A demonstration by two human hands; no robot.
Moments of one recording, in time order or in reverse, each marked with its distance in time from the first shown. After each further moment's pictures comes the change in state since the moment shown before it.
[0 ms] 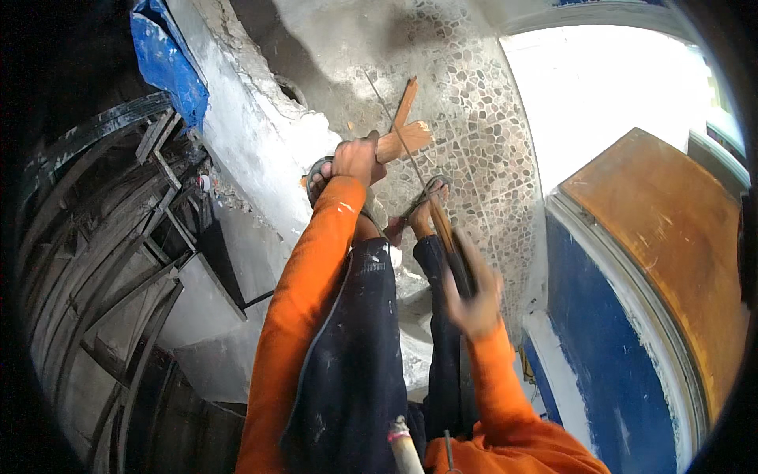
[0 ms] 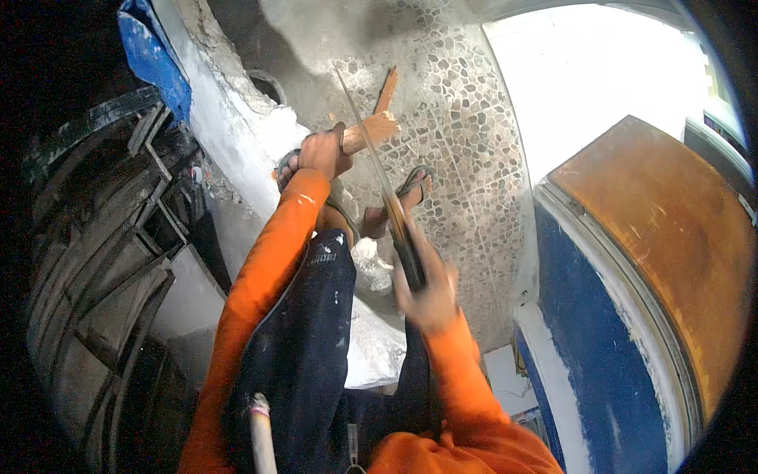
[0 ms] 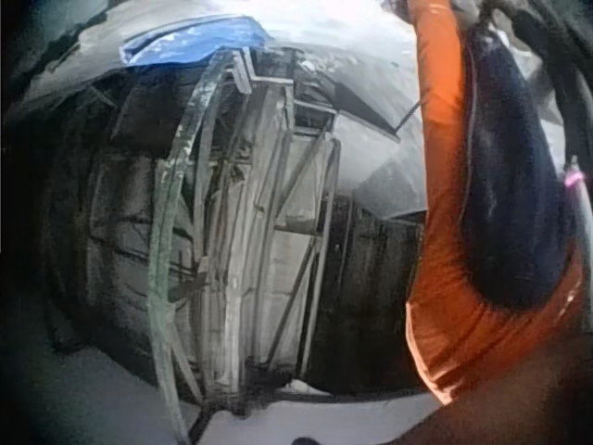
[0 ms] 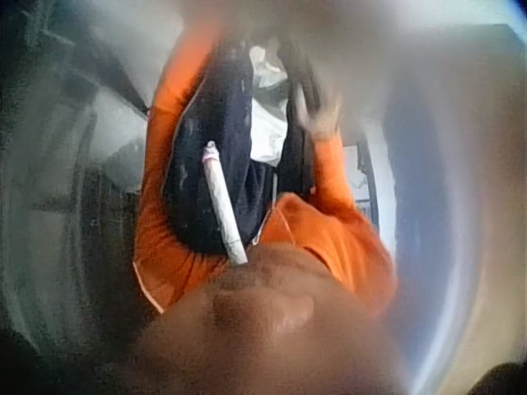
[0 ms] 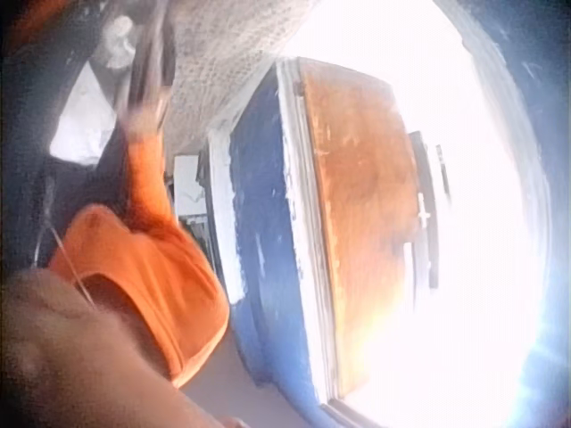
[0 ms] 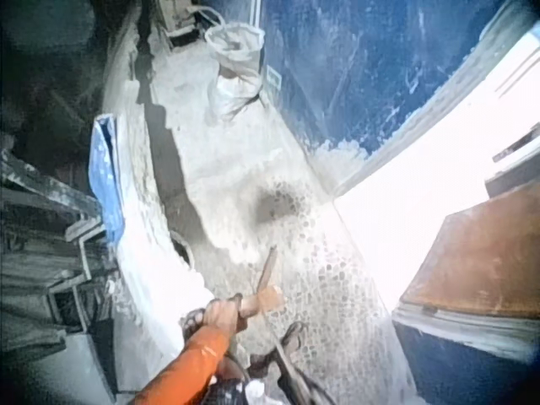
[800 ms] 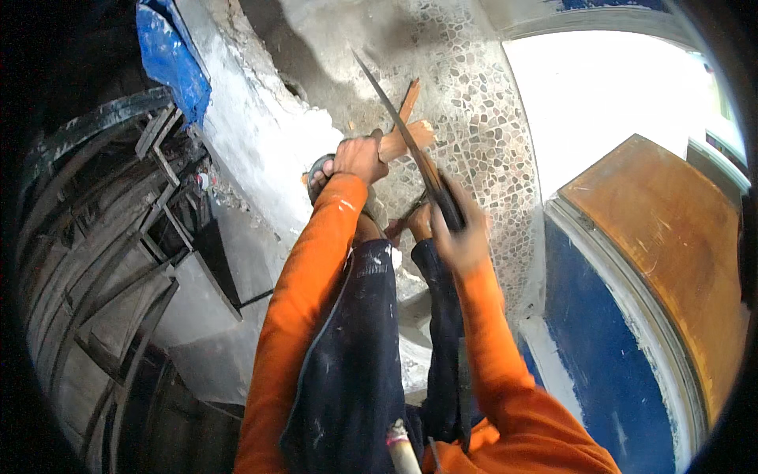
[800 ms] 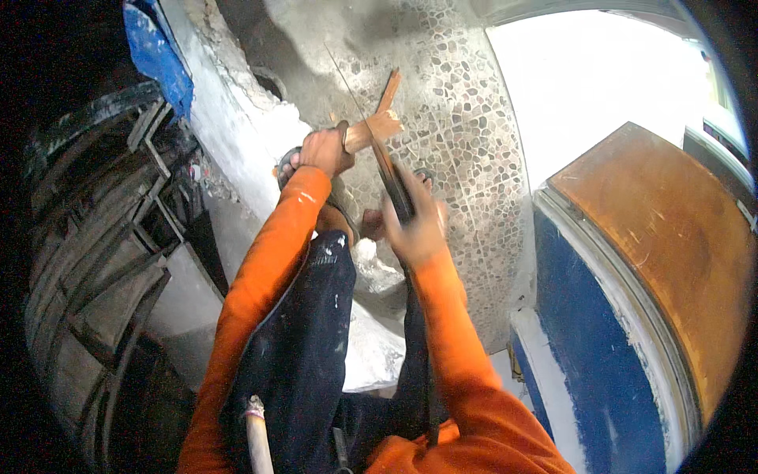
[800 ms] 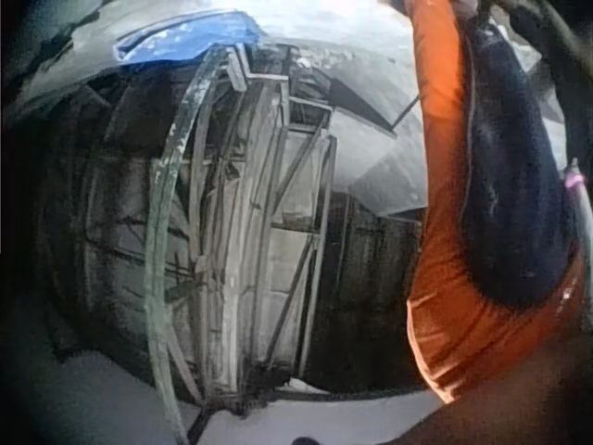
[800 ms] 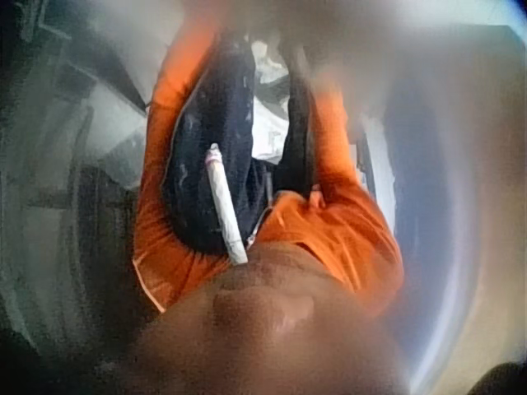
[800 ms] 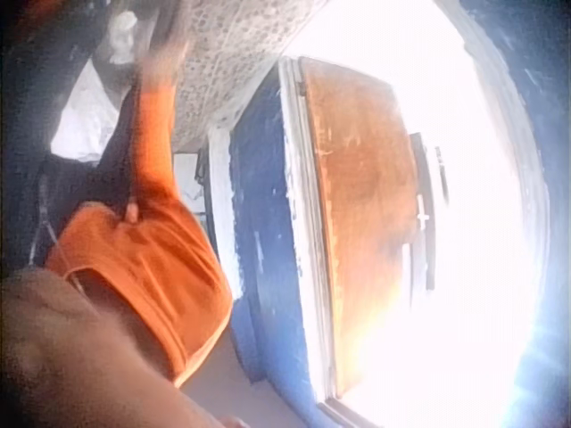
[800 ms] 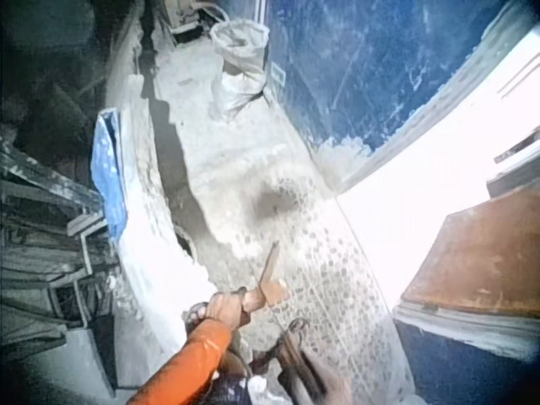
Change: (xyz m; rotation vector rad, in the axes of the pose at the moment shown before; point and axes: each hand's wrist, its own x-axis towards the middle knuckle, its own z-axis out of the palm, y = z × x) left_hand 0.021 0.003 -0.006 -0.033 0.087 0.074; right_hand 0.043 0.031 0.024 0.002 0.061 0.021
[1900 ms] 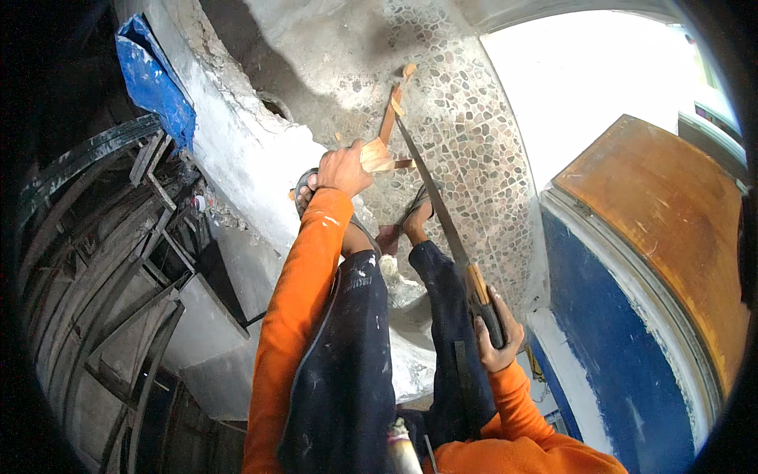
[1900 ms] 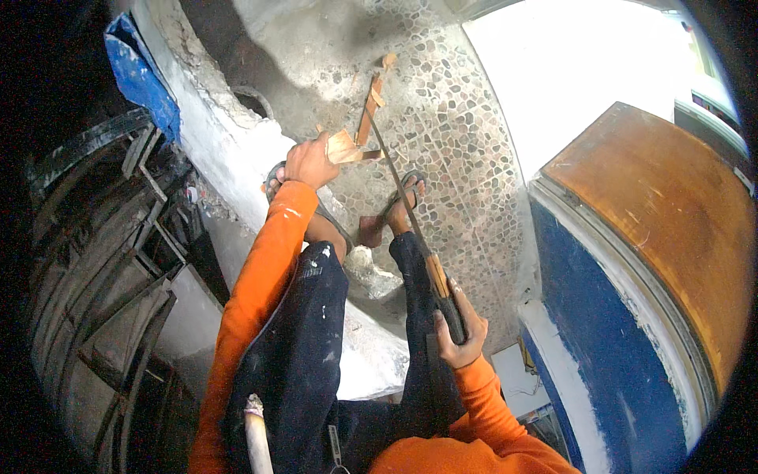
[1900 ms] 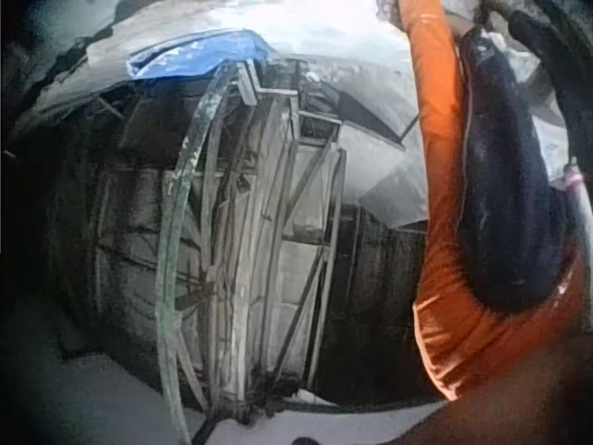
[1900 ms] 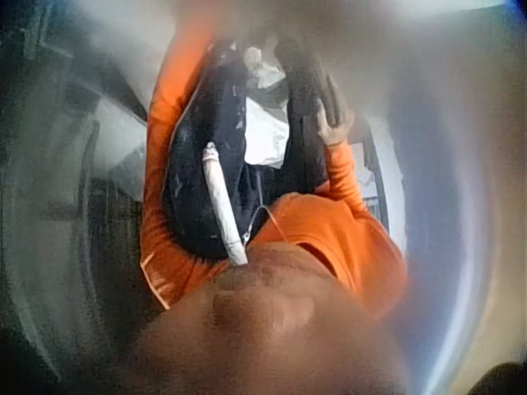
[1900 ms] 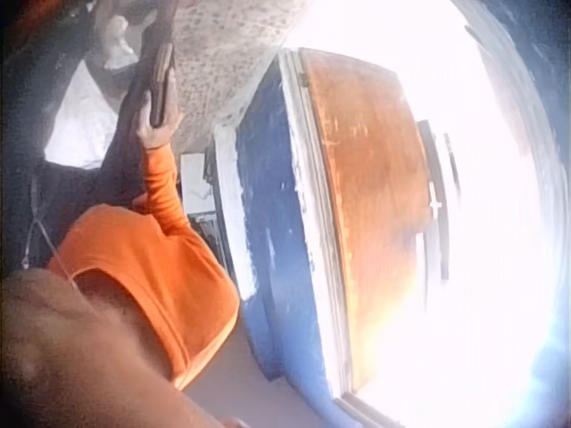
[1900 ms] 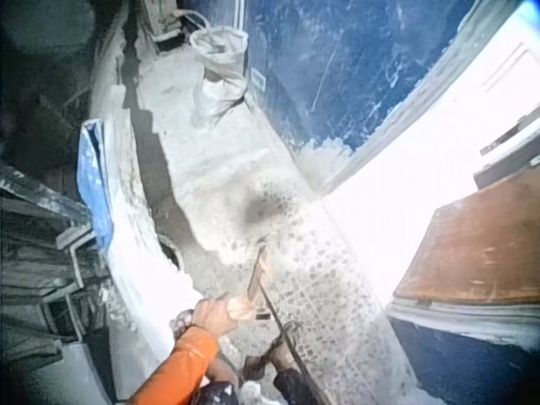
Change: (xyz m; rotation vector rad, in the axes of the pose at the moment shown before) left_hand -0.007 -0.011 0.007 0.029 0.004 -0.022; right_hand -0.138 0.012 -0.075 0.060 -0.007 0.225
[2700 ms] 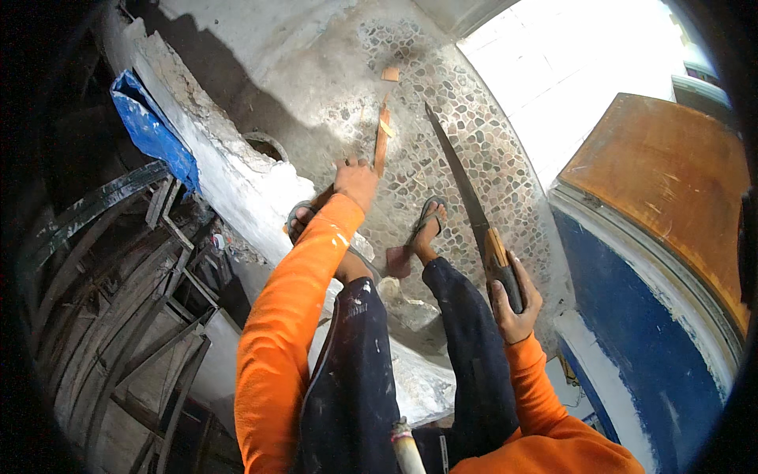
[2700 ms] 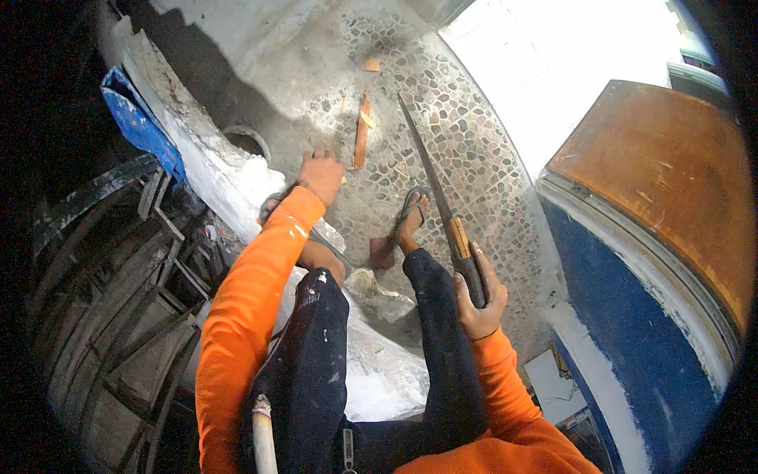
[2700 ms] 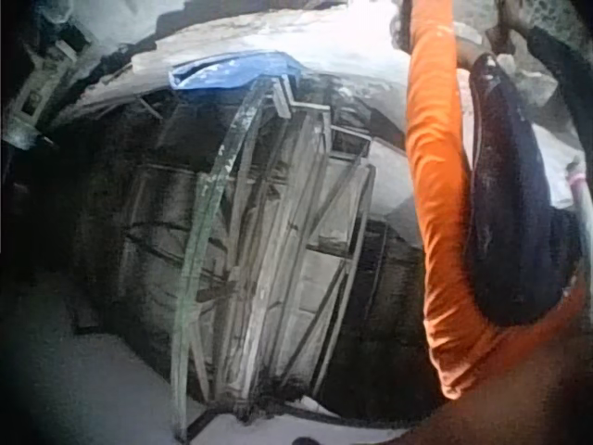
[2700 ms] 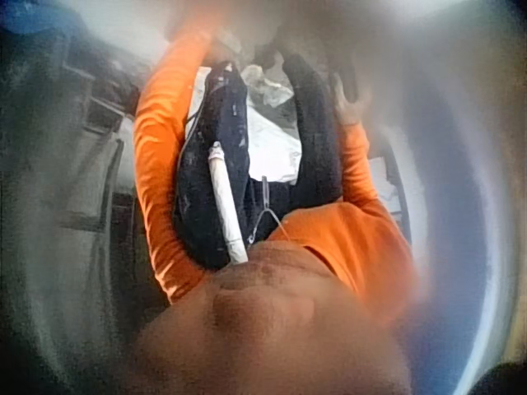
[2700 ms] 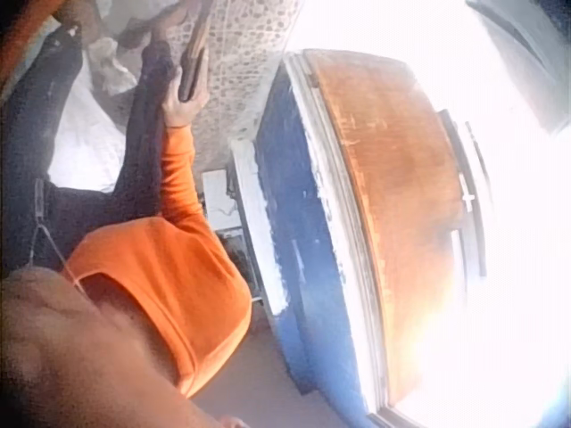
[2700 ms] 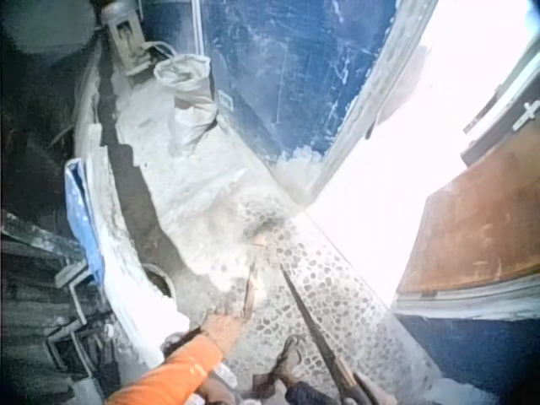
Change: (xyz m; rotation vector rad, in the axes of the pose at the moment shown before) left_hand 0.032 0.058 0.001 0.540 -0.377 0.244; right_hand 0.055 0.042 -0.010 0.112 0.237 -0.002
